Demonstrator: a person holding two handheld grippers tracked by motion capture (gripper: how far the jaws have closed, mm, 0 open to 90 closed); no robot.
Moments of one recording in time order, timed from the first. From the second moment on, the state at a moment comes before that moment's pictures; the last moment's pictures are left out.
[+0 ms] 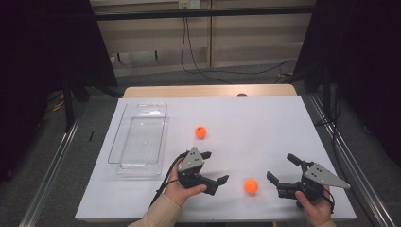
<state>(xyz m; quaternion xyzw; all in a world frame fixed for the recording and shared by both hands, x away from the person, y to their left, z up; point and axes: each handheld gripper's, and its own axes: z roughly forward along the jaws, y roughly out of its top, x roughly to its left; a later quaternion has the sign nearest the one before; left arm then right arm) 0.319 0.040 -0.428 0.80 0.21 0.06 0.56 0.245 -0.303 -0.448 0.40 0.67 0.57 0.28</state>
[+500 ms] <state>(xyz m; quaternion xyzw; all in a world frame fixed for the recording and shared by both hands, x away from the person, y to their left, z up) 0.319 0.029 -0.430 0.81 0.20 0.05 0.55 0.246 -0.303 -0.448 0.40 0.67 0.56 0.29</state>
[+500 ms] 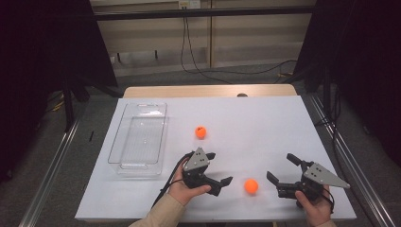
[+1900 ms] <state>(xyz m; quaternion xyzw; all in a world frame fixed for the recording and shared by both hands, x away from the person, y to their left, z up) 0.318 -0.002 -0.438 0.83 0.19 0.02 0.52 0.247 -0.302 -0.448 0.40 0.67 0.56 0.29</state>
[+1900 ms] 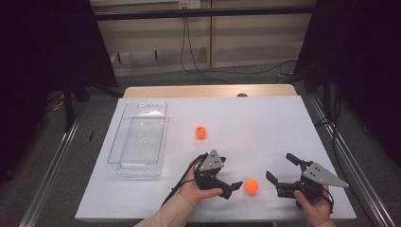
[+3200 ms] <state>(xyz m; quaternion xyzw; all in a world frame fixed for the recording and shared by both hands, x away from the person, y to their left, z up) 0.315 -0.026 -0.444 0.85 0.17 0.02 0.49 0.247 -0.302 -0.447 0.39 0.67 0.56 0.29</state>
